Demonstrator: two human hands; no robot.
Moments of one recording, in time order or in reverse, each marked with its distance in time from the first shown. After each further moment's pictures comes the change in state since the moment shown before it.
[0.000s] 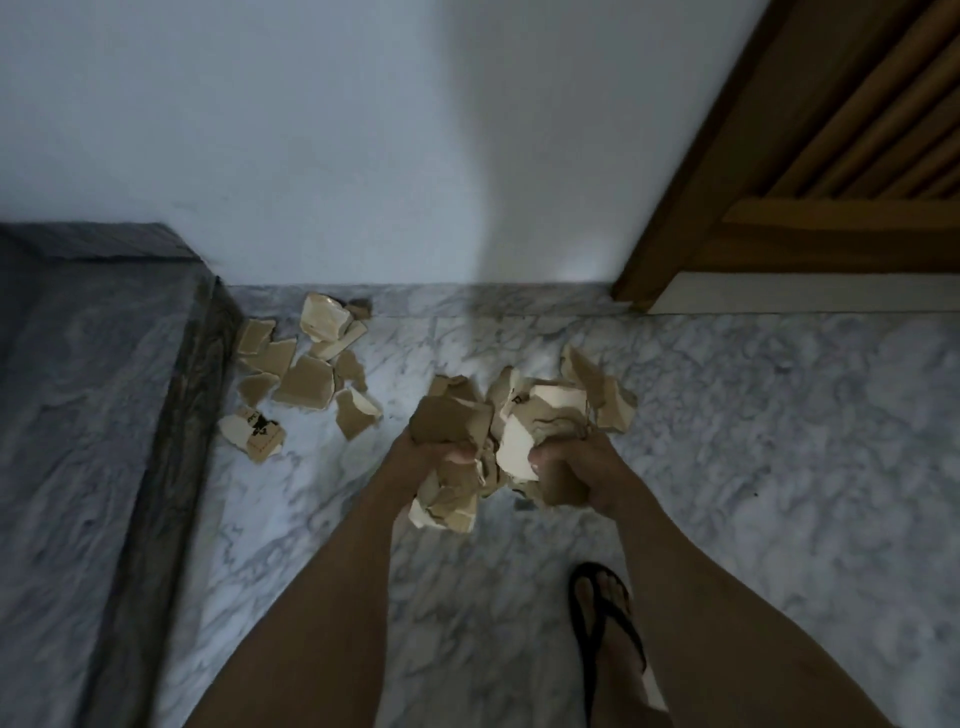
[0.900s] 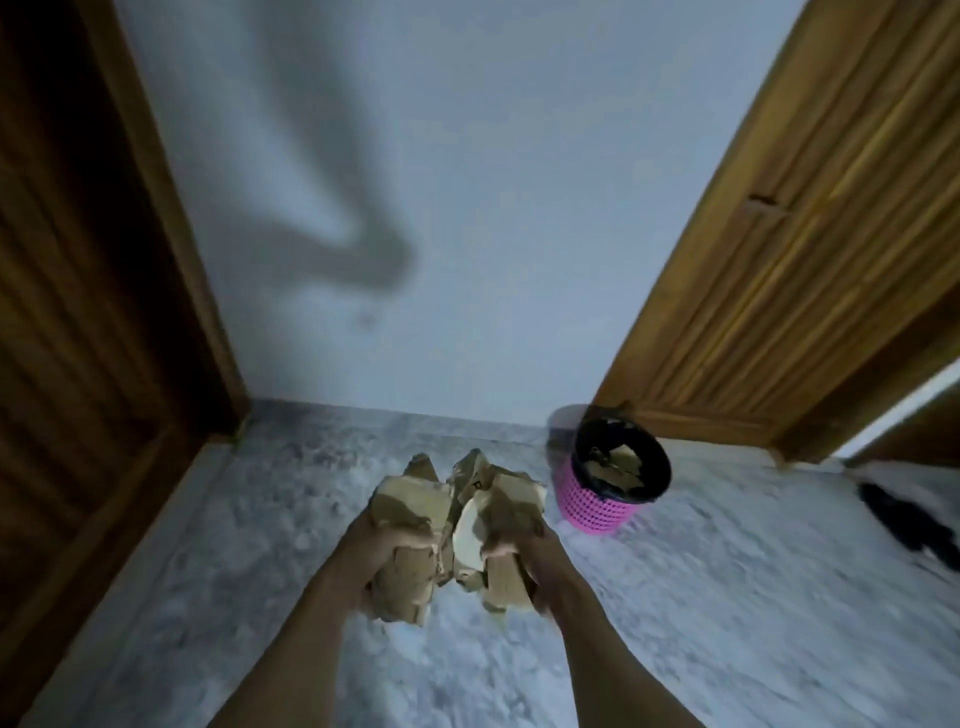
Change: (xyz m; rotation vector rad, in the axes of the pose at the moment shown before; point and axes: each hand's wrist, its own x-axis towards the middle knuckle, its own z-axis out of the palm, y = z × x) left_hand -0.555 0.218 0.647 0.893 -1.221 0.072; right_hand -0.719 -0.108 -0.398 1.012 1.122 -0.239
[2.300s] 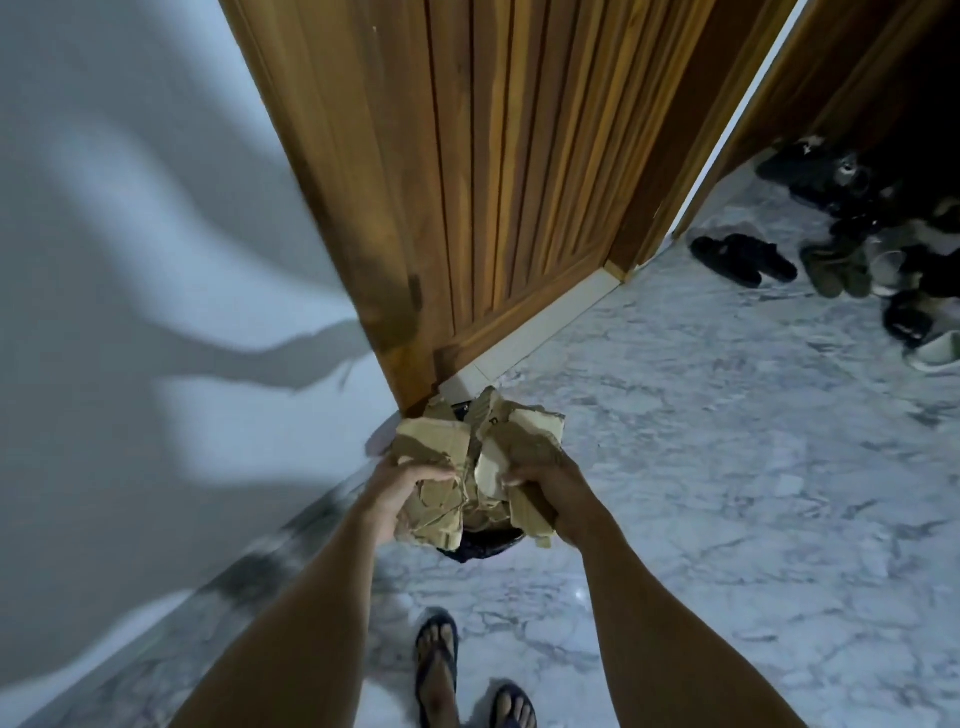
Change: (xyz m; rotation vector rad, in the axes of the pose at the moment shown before) left_hand 0.600 0.134 0.493 0.506 -0.422 -0.345; right_hand 0.404 -0.200 -0.458 0.526 0.574 0.141
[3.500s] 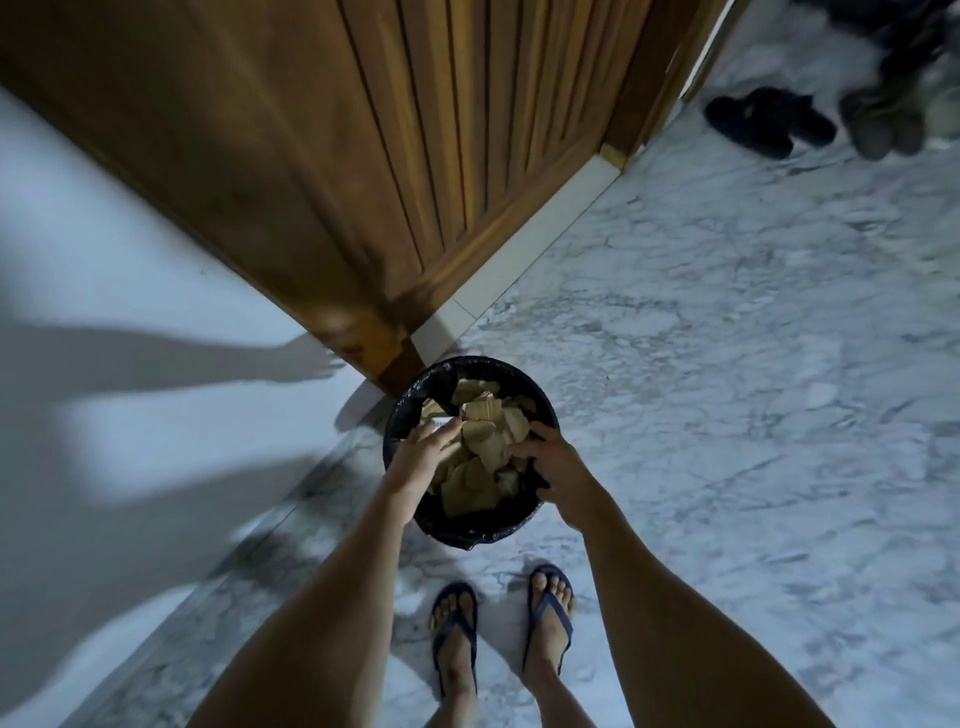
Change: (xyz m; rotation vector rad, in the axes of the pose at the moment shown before) left_hand 0.151 -0.011 0.052 0.185 0.011 -0.116; right_hand 0.135 0.026 -0.014 0.052 0.040 0.193
